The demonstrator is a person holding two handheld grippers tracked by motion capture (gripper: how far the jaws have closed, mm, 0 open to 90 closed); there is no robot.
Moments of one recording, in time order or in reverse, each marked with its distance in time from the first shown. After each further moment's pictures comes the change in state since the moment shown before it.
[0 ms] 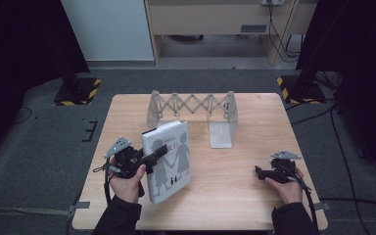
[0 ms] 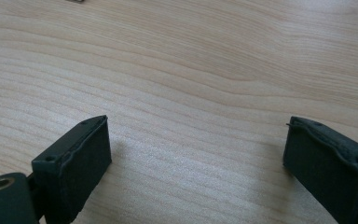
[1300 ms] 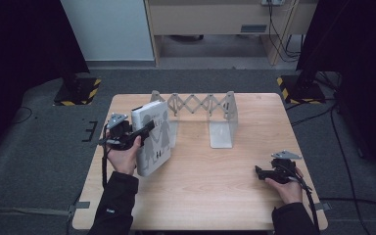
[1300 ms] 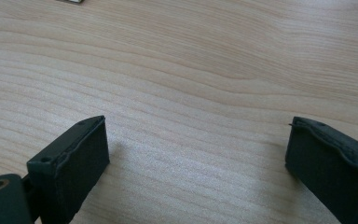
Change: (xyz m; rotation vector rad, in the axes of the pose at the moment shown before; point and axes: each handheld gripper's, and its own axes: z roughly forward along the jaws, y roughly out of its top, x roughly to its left) left arm 0.043 0.047 0.038 0.009 0.273 0.076; right arm -0.001 -0.001 0.001 -0.004 0.003 0.019
